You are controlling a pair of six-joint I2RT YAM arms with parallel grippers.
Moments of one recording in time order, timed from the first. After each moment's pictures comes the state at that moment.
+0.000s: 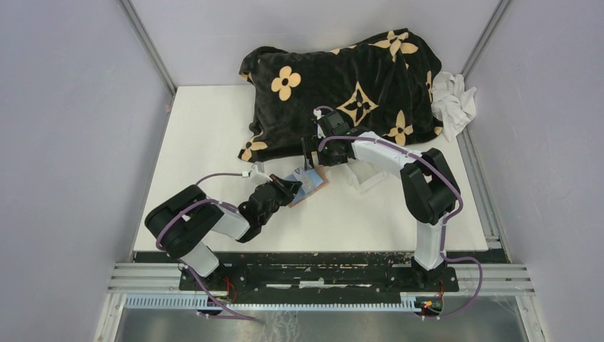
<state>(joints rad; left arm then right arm) -0.77 1.59 0.30 0.99 -0.31 -1.14 0.61 1.94 1.44 -0.48 -0.11 0.37</state>
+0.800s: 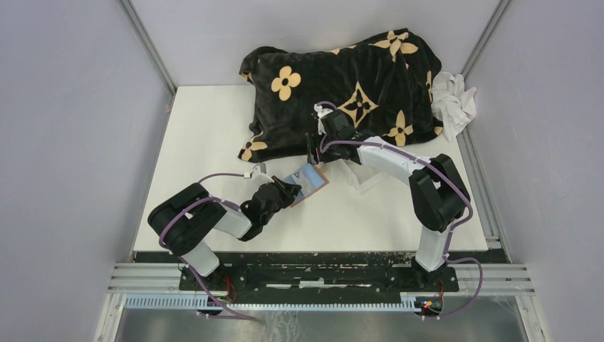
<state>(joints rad) -0.77 1.63 0.32 0.92 -0.31 -1.14 0.62 1.88 1.38 -0.34 -0.10 0.32</state>
